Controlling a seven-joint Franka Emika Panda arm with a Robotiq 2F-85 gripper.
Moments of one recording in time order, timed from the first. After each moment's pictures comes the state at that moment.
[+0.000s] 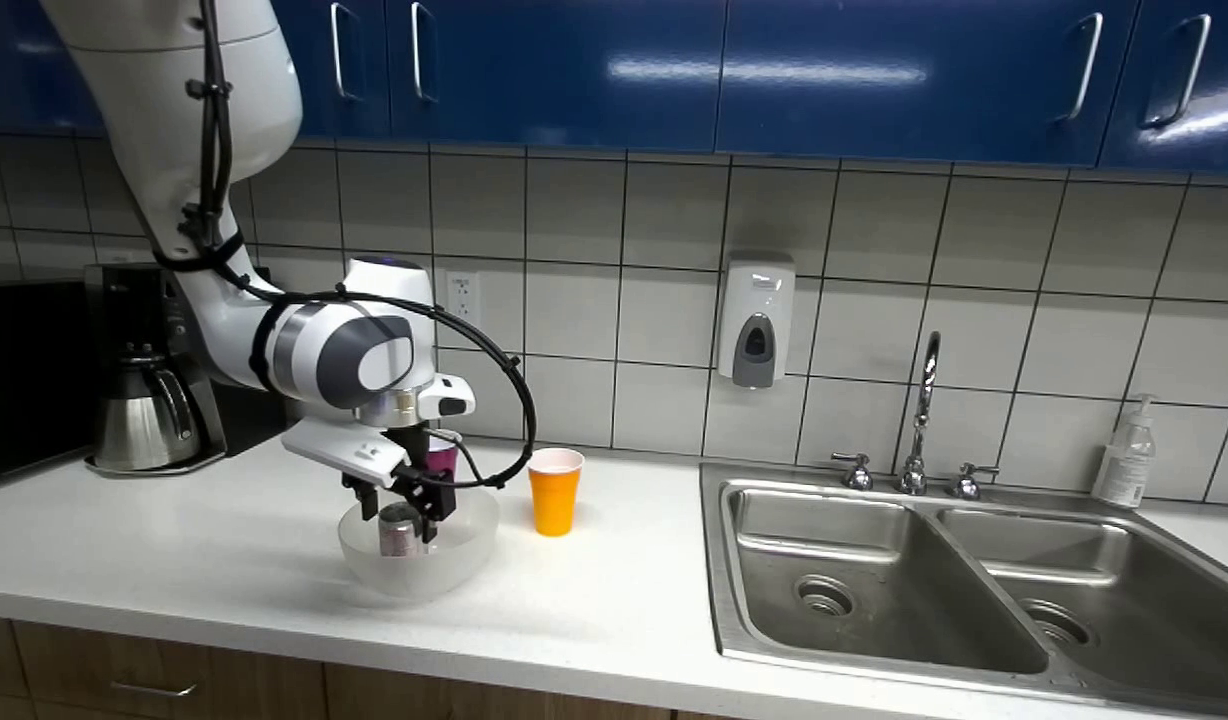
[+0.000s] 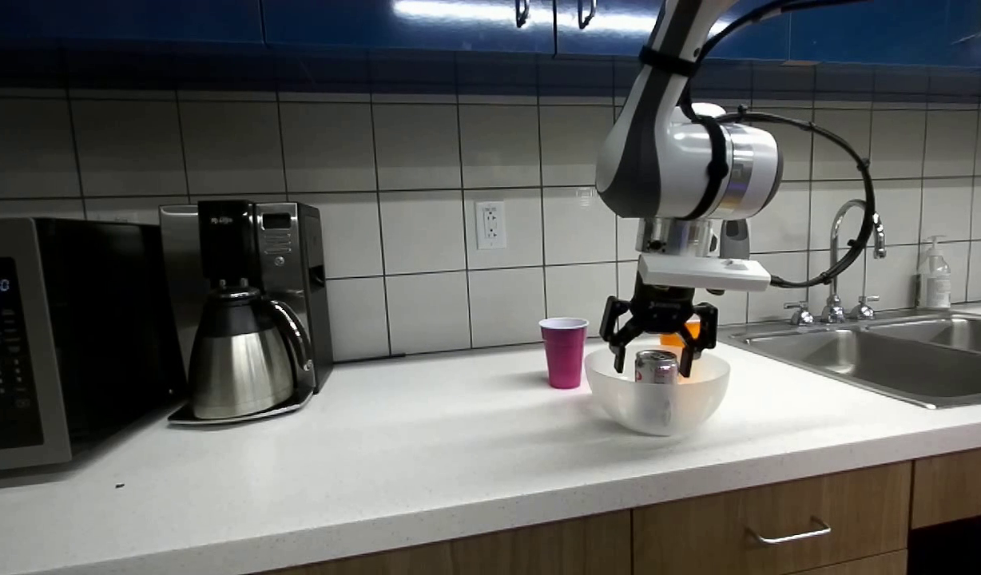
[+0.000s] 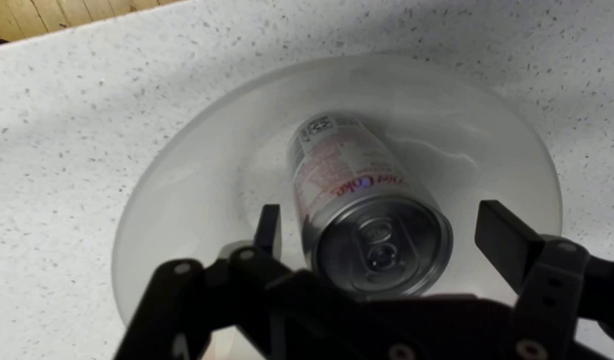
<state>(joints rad) 0.07 0.25 -0.01 -2.39 0.21 2.78 0.01</state>
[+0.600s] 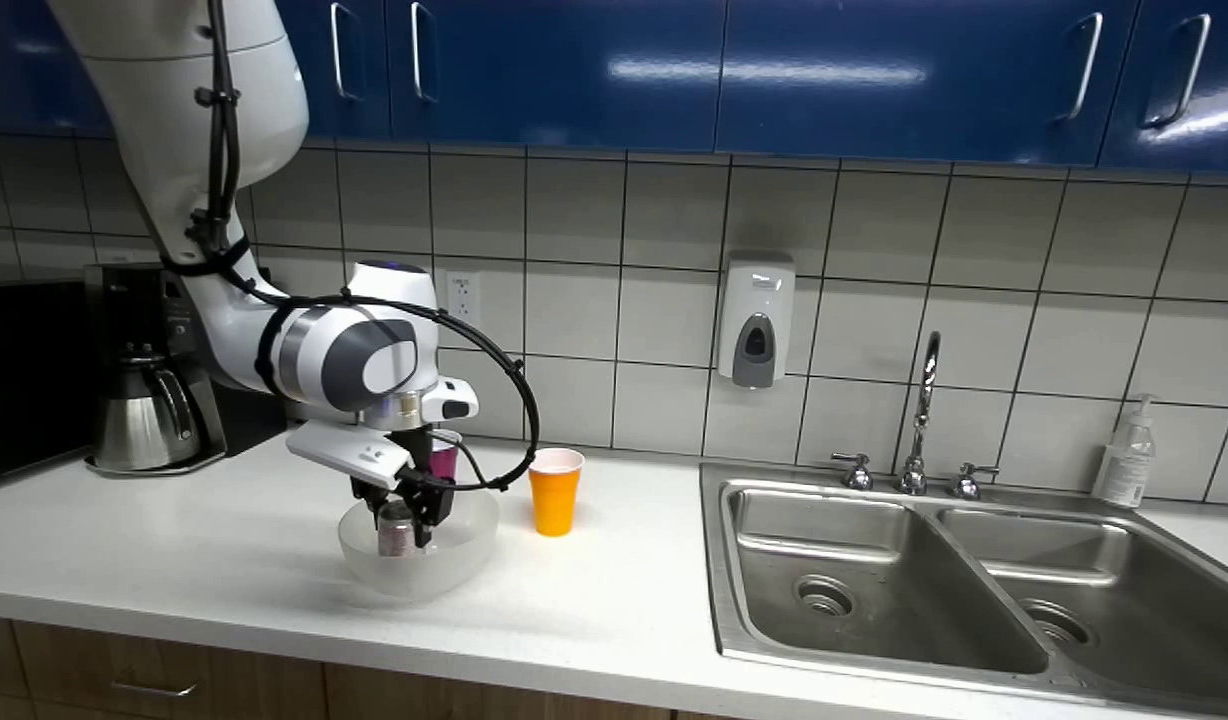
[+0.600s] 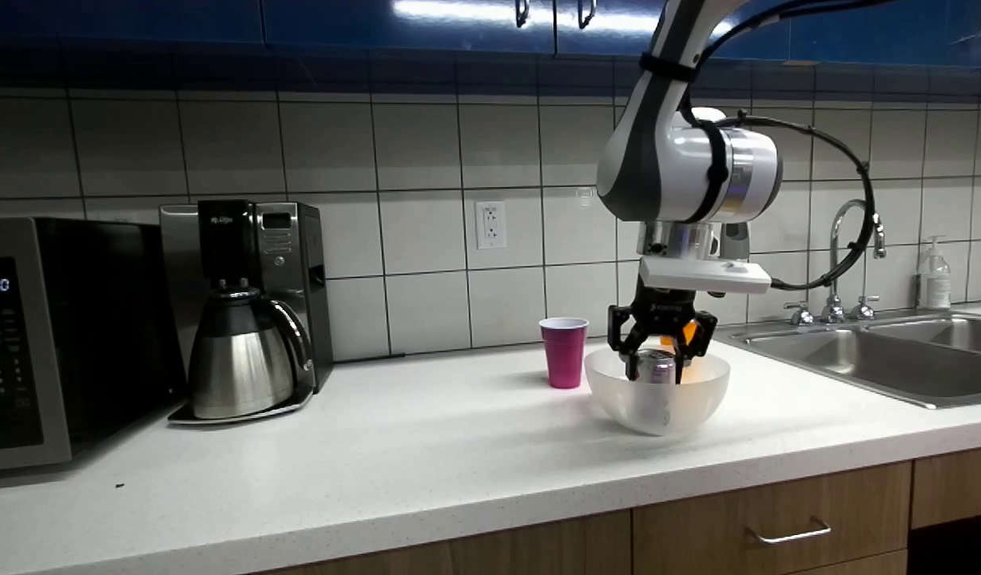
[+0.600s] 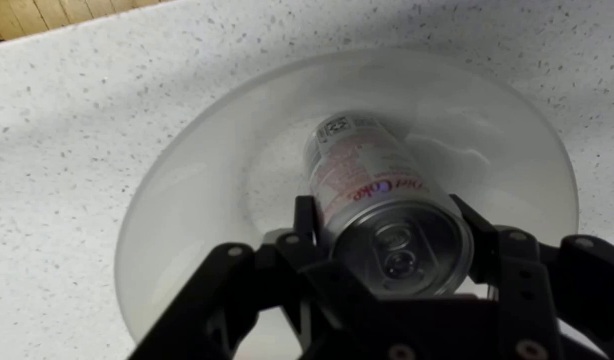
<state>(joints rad) 0.06 0.26 -0.01 -2.38 0.21 2.78 0.01</state>
